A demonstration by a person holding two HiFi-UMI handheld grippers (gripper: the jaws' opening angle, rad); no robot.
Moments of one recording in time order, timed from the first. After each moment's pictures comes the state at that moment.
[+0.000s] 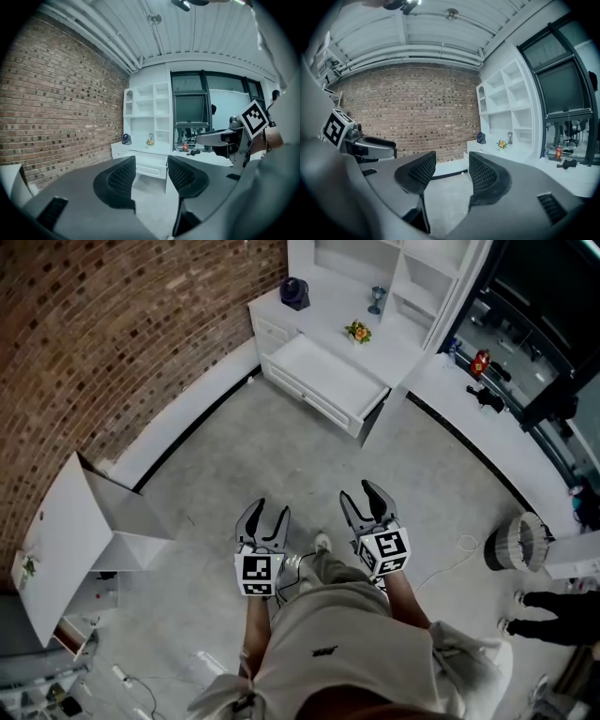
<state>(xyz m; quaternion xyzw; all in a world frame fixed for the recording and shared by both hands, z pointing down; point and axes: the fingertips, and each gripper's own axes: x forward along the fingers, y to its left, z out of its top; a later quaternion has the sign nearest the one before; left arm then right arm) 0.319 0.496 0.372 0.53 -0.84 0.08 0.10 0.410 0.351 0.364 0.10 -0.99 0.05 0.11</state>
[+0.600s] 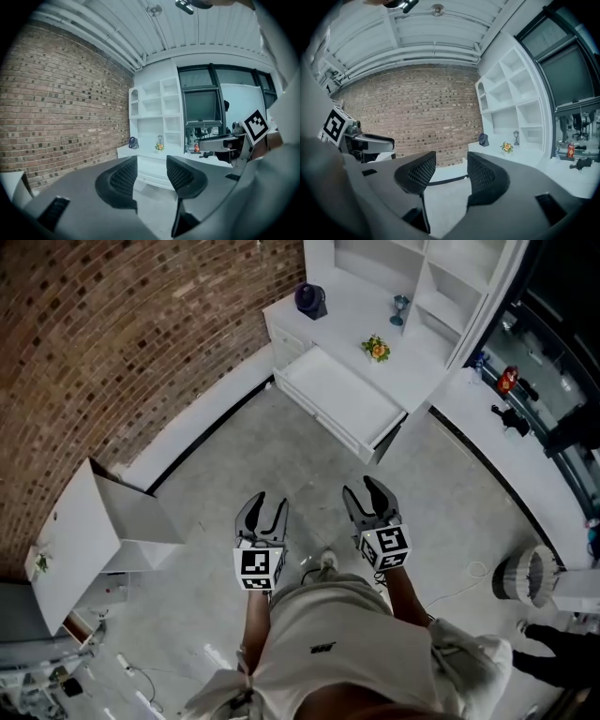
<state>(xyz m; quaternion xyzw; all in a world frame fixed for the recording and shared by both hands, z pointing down) 0.238 0.380 0.352 0.48 -0.87 0.09 0.10 0.323 0.225 0.358 0.06 -0.99 0.08 0.10</state>
